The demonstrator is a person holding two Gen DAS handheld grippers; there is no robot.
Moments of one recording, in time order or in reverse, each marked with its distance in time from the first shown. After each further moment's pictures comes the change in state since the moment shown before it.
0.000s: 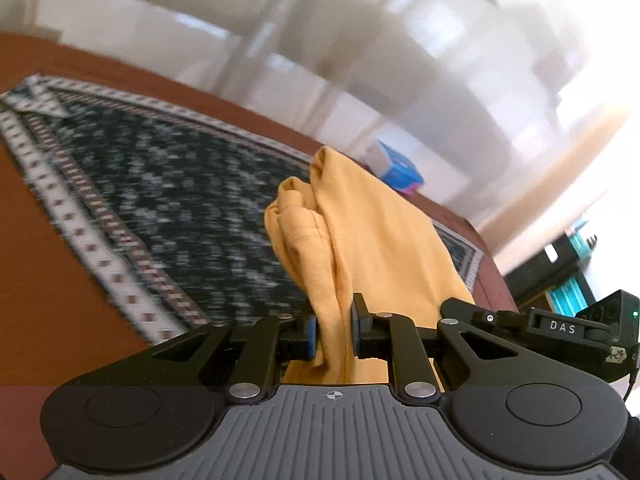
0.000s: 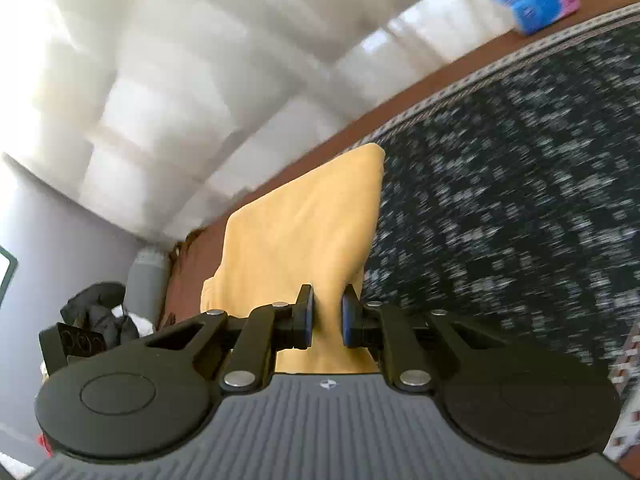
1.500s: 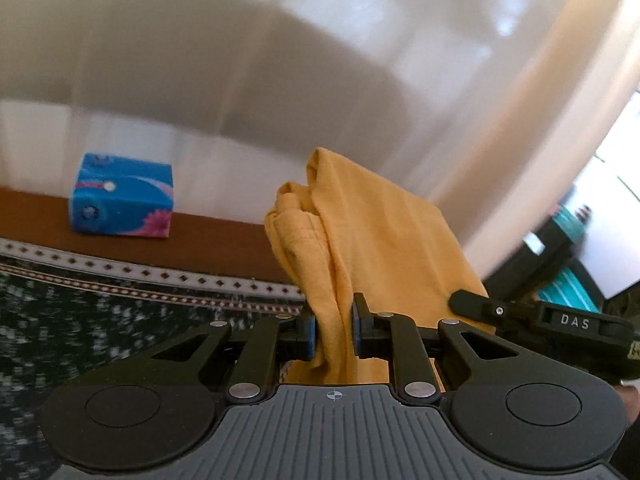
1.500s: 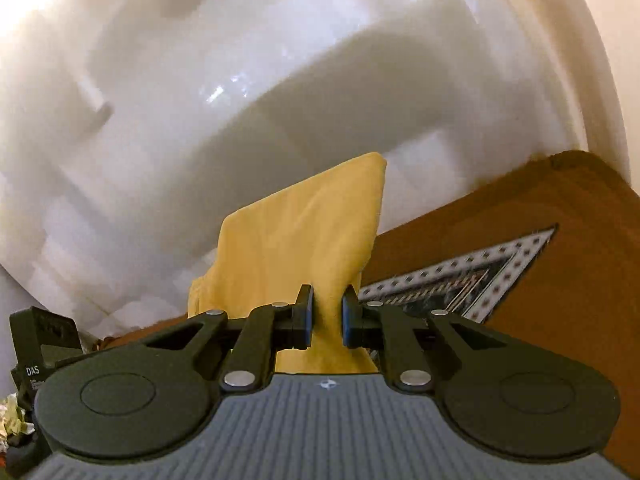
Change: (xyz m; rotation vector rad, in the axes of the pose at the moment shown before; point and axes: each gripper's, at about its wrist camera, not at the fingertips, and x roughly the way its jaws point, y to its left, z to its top) left arm 0.403 -0.382 0.067 0.135 -0.033 -0.018; right arm -0.209 -0.314 0.319 -0.096 -0.206 -0.121
